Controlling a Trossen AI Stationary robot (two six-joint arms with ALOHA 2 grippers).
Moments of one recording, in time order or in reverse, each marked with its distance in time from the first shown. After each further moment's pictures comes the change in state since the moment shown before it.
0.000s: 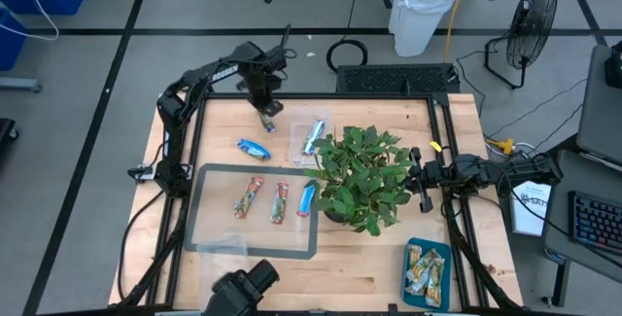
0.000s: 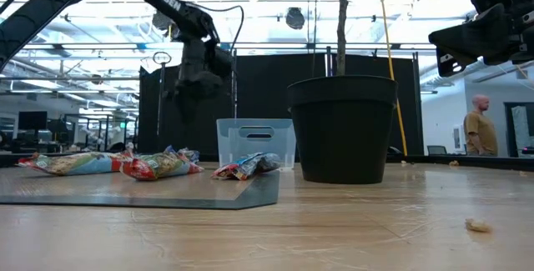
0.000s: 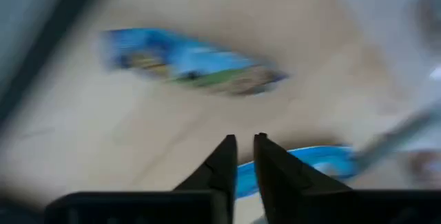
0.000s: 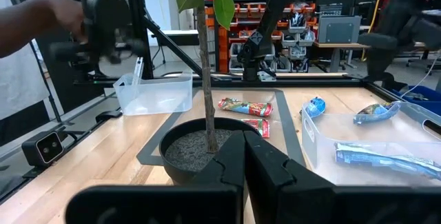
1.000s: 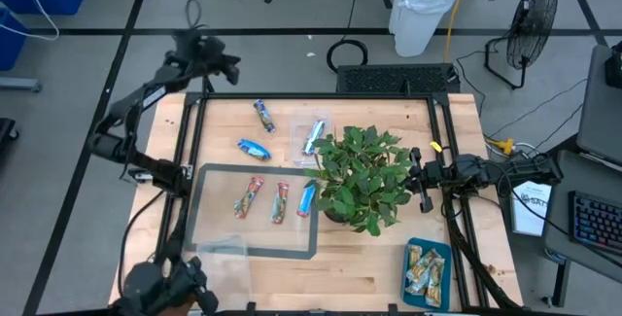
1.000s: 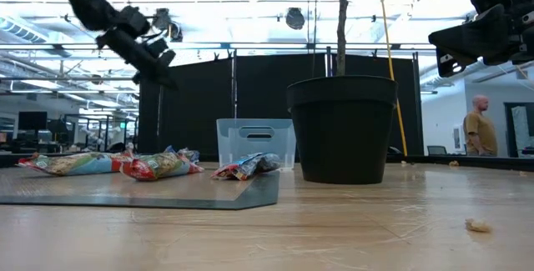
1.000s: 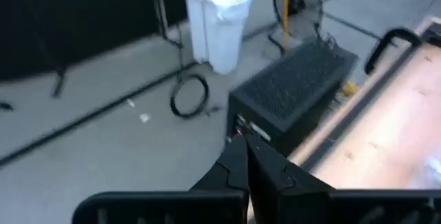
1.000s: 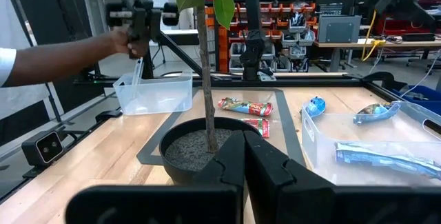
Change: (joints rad) left arm 0.451 -0.644 -0.837 1.375 0.335 0.156; right arm 0.000 0.001 0.000 0.000 0.000 0.000
